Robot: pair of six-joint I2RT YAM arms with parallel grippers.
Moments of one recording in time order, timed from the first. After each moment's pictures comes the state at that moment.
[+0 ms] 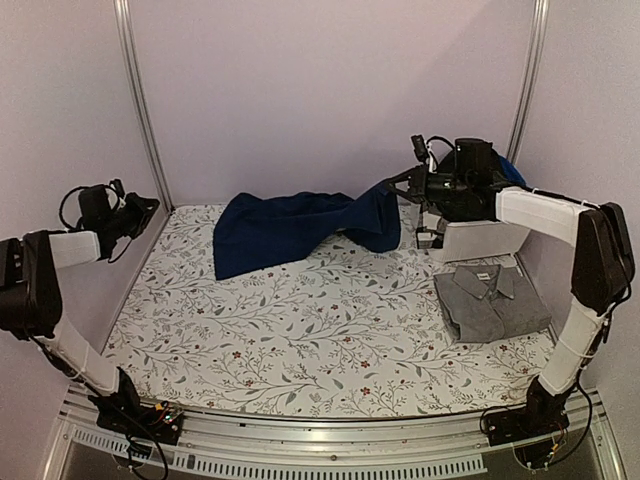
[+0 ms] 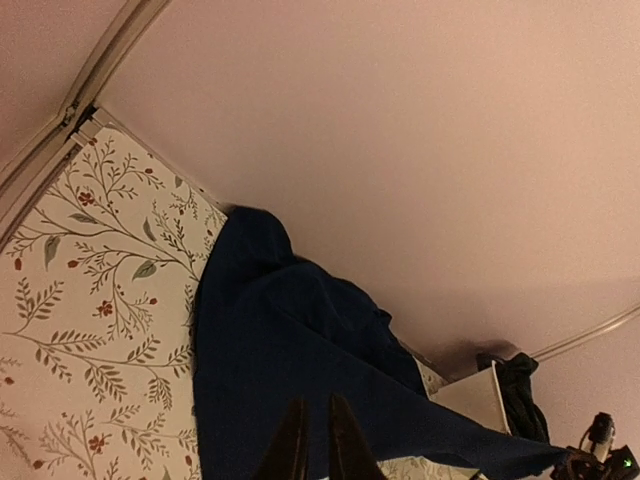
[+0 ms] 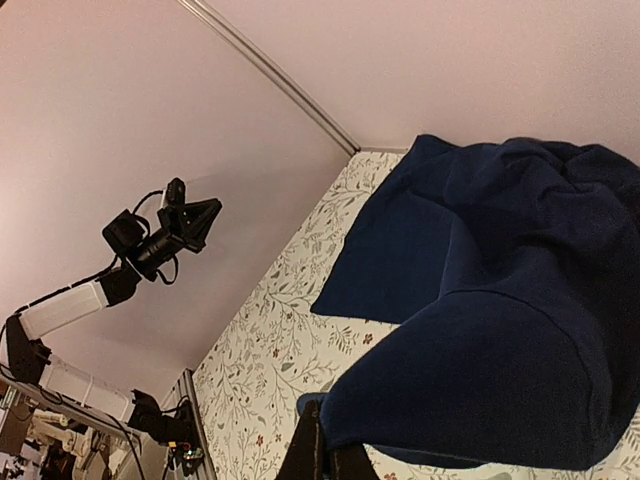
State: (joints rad) left arm 0.27 1.58 0.92 0.42 0.54 -0.80; right arm 0.32 1.82 1.45 0.12 -0.79 0.55
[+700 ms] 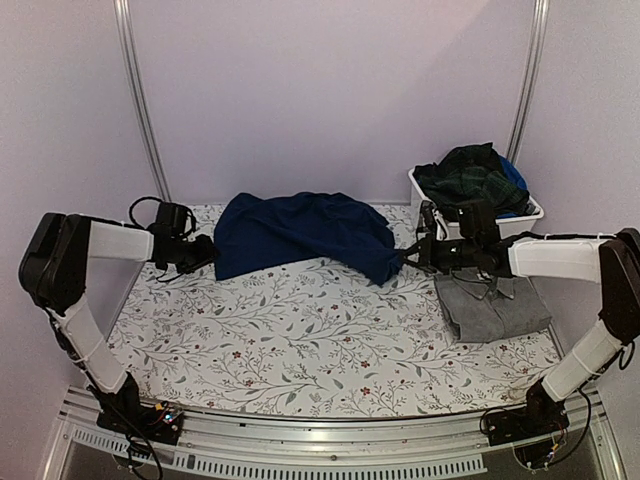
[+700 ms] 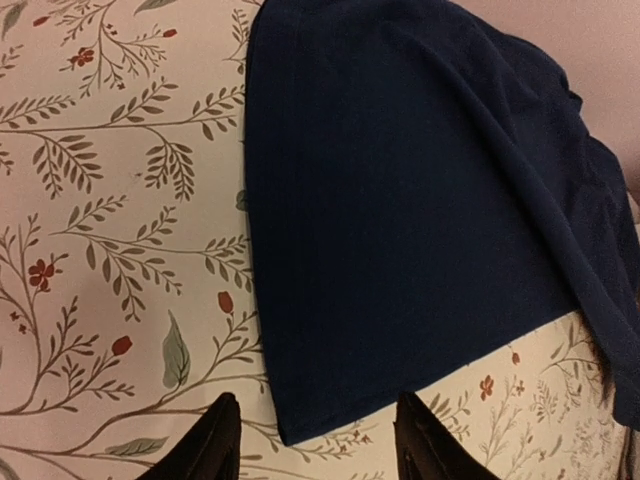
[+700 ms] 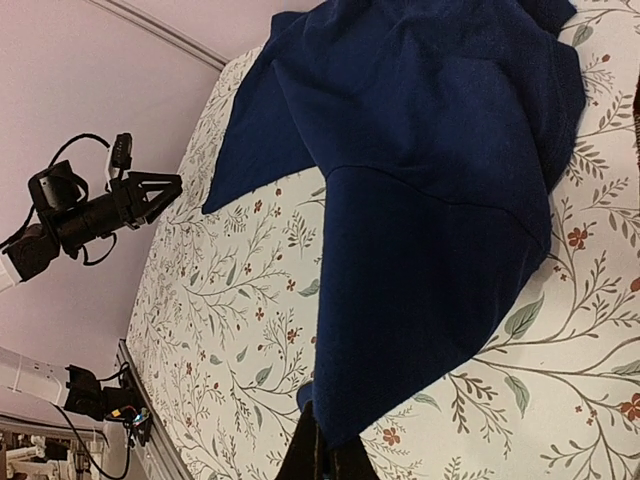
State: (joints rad) left arm -0.12 1.71 0.92 0.00 0.13 -0.50; right arm 0.42 1.55 0.88 0.07 -0.52 0.57
